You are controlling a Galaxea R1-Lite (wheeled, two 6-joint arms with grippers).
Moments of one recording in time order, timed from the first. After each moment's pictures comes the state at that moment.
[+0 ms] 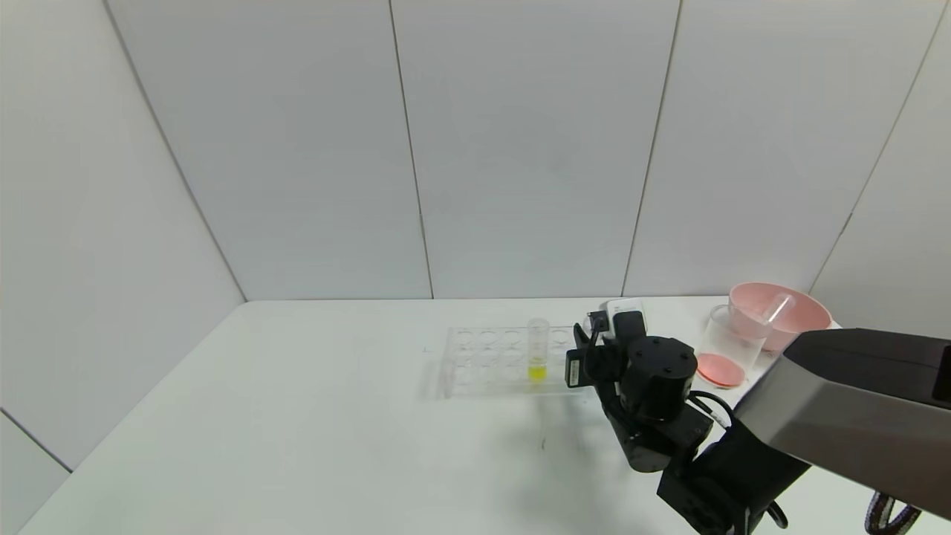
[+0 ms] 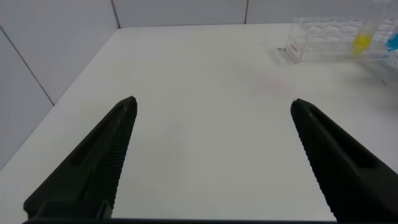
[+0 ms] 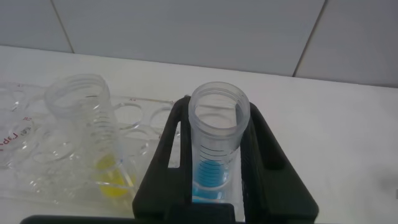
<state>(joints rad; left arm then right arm) 0.00 0.00 0.00 0.00 0.00 0.00 0.61 2.28 -0.85 -1.43 -0.52 -0.02</state>
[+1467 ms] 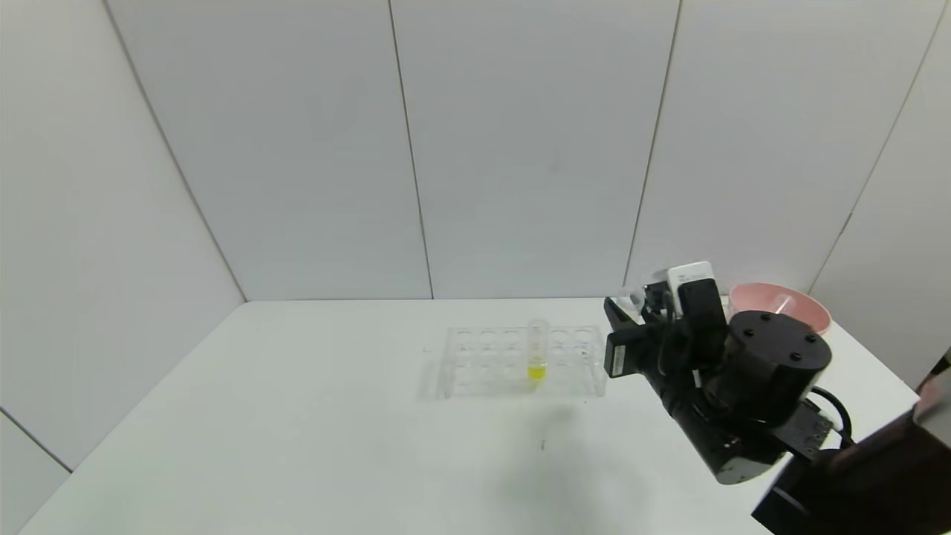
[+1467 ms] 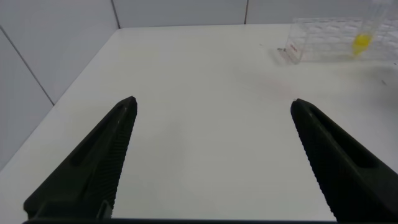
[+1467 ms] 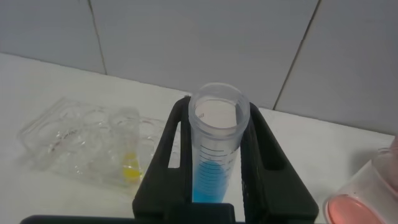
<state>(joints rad) 0.00 0.00 0.00 0.00 0.00 0.00 0.62 1.95 -0.61 -1.40 -0.41 -0.09</state>
